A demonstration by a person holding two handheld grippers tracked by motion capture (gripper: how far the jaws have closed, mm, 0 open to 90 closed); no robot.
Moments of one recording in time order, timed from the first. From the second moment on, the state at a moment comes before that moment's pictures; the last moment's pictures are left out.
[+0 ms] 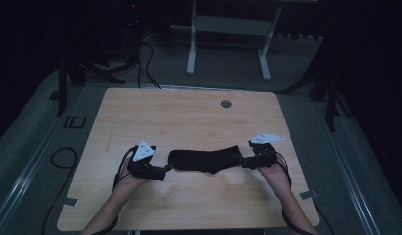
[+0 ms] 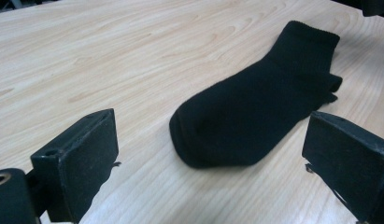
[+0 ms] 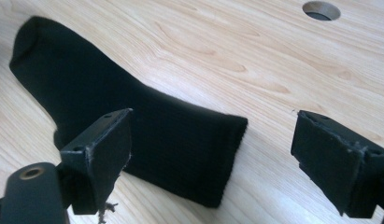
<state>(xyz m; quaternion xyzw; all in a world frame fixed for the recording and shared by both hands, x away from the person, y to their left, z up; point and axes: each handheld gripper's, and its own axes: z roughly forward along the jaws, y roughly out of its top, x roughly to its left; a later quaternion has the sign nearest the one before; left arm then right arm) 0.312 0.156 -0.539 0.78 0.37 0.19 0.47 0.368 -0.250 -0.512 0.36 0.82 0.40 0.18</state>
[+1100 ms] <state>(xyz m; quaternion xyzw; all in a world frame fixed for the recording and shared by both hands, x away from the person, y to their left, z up) 0.261 0.244 -0.564 0.74 0.47 0.22 0.43 0.332 -0.323 -0.531 0.42 0.80 0.38 0.18</state>
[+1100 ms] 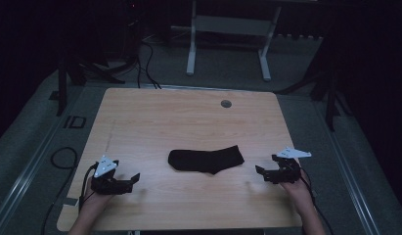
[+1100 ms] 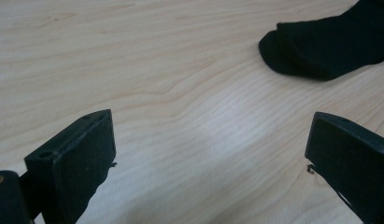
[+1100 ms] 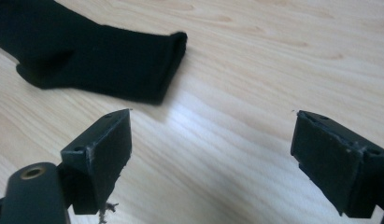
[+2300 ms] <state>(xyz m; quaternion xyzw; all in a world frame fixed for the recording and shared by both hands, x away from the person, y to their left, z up) 0.212 0.293 -0.568 0.66 0.55 0.28 0.43 0.283 -0.382 -0.558 0.50 0.74 0.37 0.25</state>
